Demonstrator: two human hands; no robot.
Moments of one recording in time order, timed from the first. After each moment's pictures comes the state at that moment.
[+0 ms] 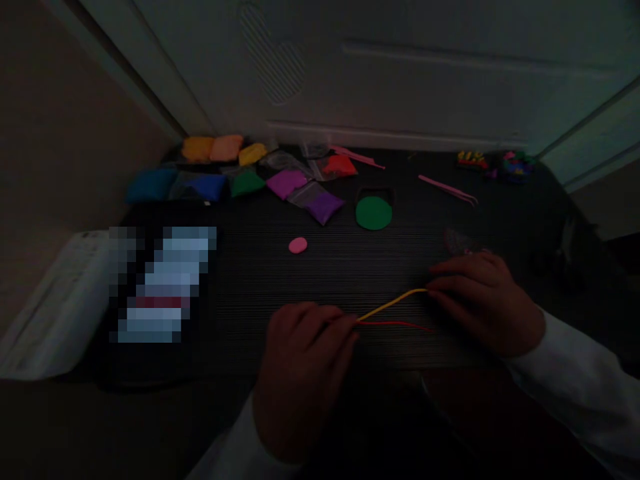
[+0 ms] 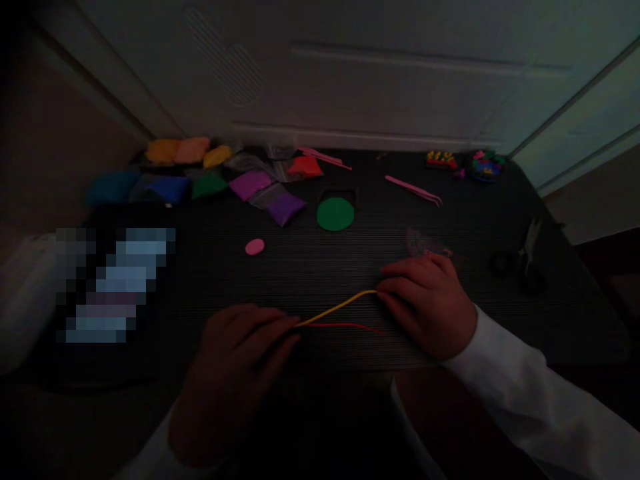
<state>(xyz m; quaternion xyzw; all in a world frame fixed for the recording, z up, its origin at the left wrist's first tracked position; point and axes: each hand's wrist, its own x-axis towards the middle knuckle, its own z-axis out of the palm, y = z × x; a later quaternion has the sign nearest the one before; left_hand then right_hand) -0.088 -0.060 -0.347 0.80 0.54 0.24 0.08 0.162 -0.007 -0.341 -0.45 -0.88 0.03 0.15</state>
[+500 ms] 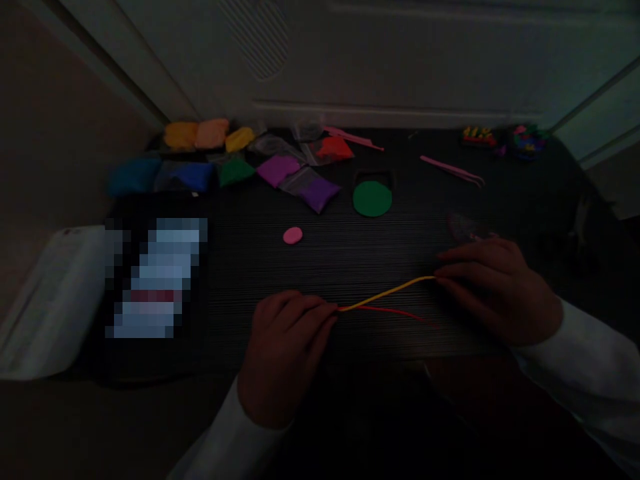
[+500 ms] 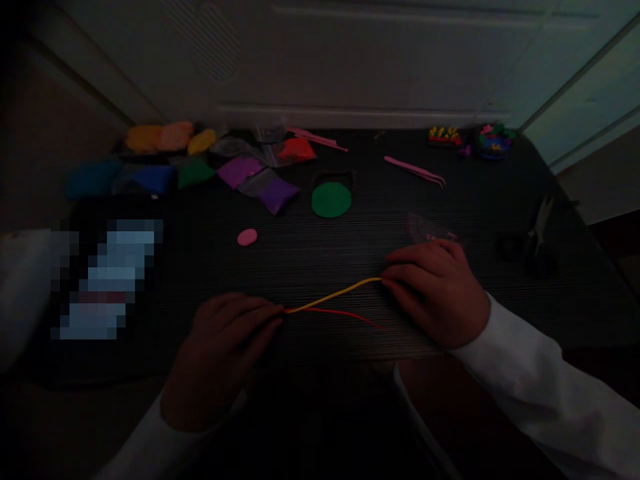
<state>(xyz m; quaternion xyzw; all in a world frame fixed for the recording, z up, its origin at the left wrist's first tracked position) -0.110 -0.052 -0.363 0.81 0.54 0.22 0.10 0.169 -0.008 -0.344 -0.44 -0.88 0.02 0.16</state>
